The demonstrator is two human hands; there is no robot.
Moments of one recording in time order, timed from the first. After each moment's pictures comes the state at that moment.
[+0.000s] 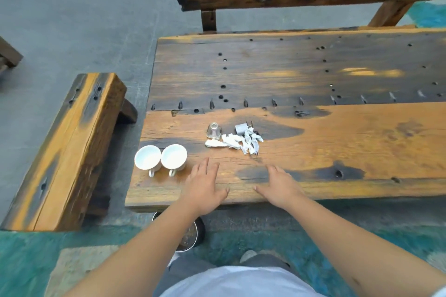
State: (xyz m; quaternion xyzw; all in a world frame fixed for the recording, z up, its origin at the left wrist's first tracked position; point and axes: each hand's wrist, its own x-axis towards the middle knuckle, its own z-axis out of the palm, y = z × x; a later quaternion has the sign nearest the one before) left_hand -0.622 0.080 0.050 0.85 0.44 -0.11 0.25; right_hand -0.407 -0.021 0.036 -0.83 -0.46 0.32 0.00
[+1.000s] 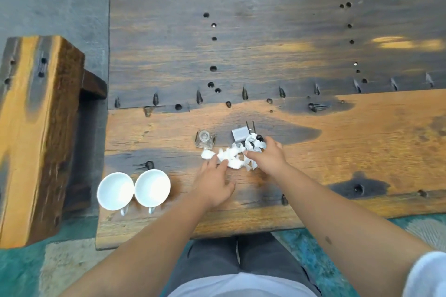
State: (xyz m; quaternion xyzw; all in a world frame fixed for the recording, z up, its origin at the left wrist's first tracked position) left_hand -0.533 0.189 -0.059 0.82 0.41 -0.19 0.36; right_hand -0.347 0.144 -0.060 -0.86 -0.19 0.43 0.19
